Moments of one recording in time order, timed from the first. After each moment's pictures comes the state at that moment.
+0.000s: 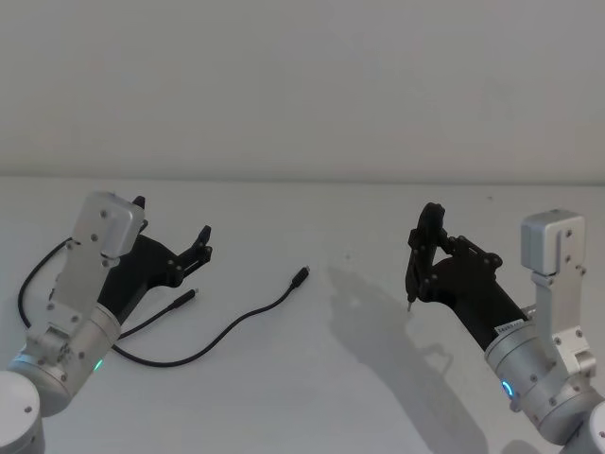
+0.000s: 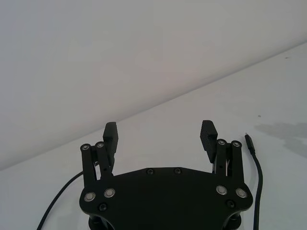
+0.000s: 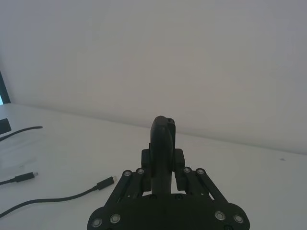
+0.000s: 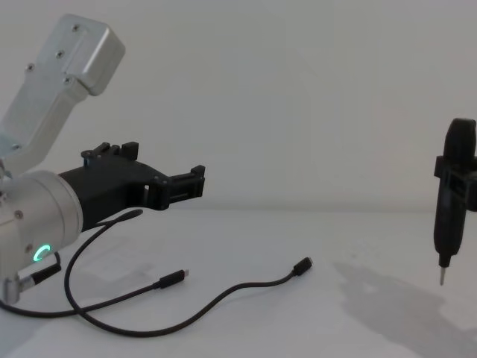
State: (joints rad) left arm -0.24 0.38 0.45 -1.63 -0.20 0.01 -0.01; right arm -0.01 0.34 -0.23 -1.77 0.29 0.03 0.07
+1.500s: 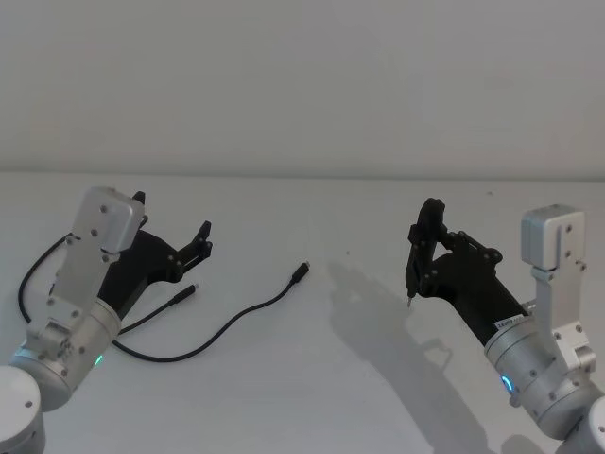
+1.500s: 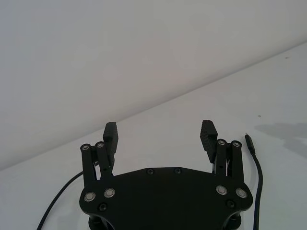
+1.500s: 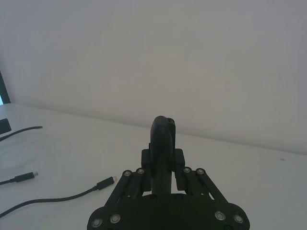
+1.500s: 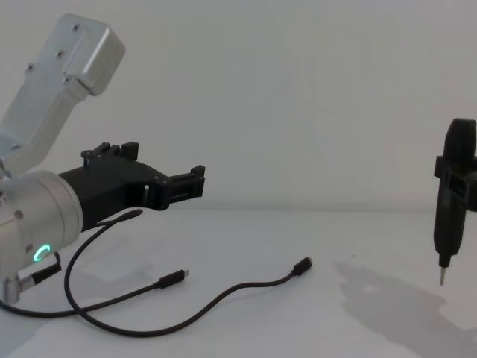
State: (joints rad) left arm -0.24 0.38 0.45 -1.63 -0.20 0.01 -0.01; right arm -0.01 0.34 -0.23 -1.77 0.29 0.03 0.07
